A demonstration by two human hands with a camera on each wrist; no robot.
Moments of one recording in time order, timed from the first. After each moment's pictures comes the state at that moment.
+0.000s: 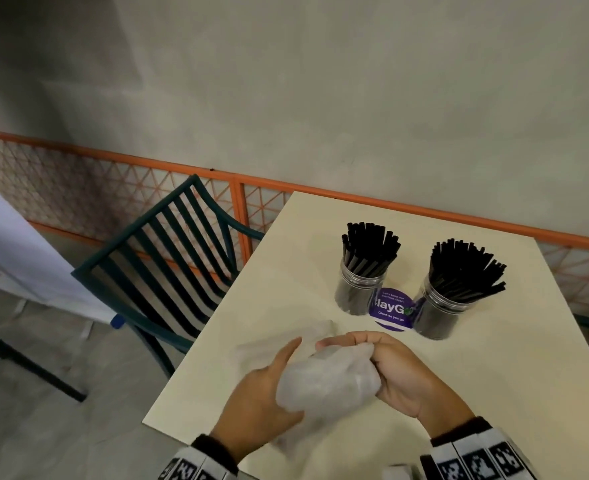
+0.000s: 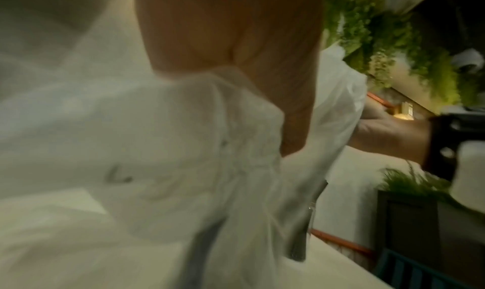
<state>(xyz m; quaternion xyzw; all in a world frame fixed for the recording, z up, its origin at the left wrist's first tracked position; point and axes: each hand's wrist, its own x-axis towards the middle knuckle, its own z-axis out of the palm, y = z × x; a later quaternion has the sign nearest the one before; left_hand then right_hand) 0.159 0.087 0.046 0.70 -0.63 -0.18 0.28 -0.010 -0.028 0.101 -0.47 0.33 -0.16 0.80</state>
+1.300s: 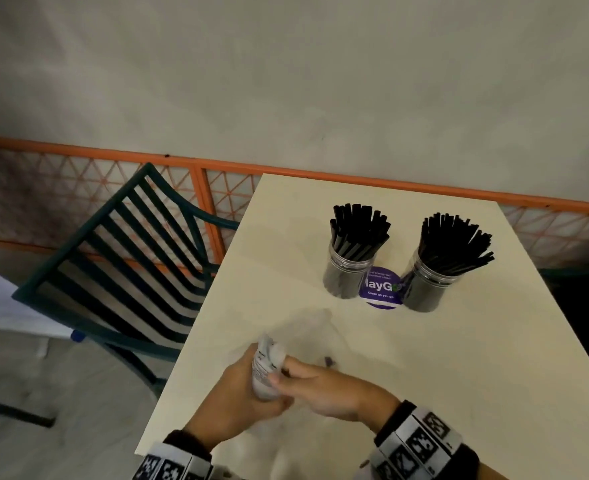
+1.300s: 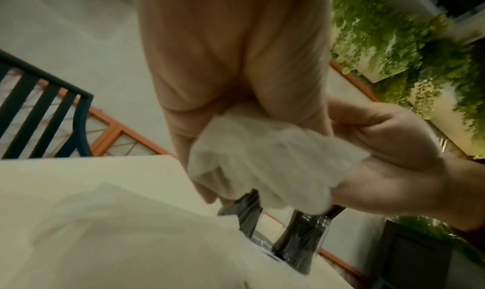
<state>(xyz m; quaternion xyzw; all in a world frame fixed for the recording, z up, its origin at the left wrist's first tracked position) 0.221 0.072 0.038 0.62 -0.57 -0.40 0.37 0.072 0.005 0.061 -0.63 0.29 0.01 0.72</state>
